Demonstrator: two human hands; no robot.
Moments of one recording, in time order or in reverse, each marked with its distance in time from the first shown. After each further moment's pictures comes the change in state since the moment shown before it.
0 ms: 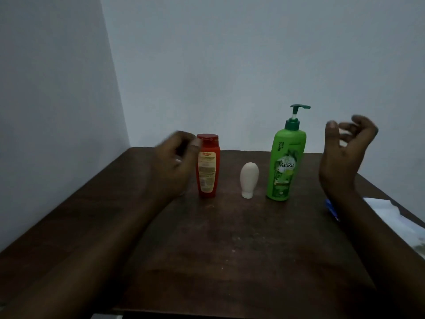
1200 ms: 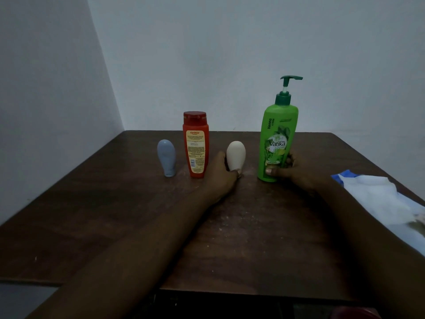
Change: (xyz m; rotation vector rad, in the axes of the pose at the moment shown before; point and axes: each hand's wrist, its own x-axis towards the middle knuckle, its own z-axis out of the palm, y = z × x) left_hand -0.028 -0.041 0.156 0.003 -0.367 -0.620; right_hand -0.036 0.065 -0.015 0.006 -0.931 0.640
